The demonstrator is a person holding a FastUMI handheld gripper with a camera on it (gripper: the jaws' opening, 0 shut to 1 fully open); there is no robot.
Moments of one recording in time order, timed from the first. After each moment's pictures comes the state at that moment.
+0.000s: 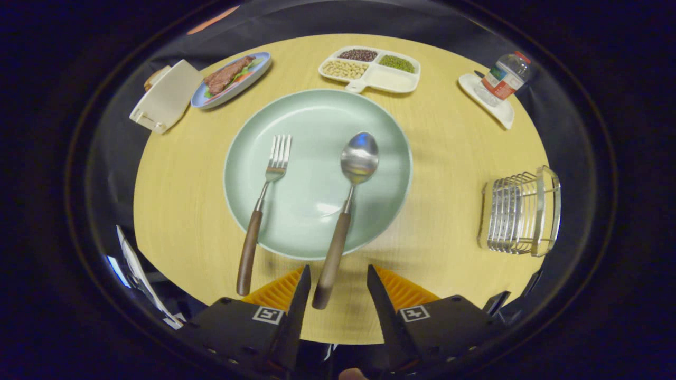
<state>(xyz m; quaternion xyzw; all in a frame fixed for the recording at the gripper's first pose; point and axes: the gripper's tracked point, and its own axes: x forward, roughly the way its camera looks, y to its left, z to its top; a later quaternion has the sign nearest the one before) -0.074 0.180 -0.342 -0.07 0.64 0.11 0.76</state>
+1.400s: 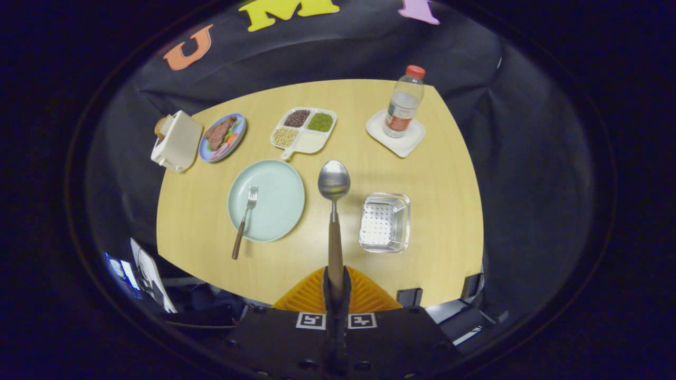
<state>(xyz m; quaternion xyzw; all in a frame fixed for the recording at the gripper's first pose) -0.069 0.010 -0.161 -0.03 0.59 0.09 0.80</state>
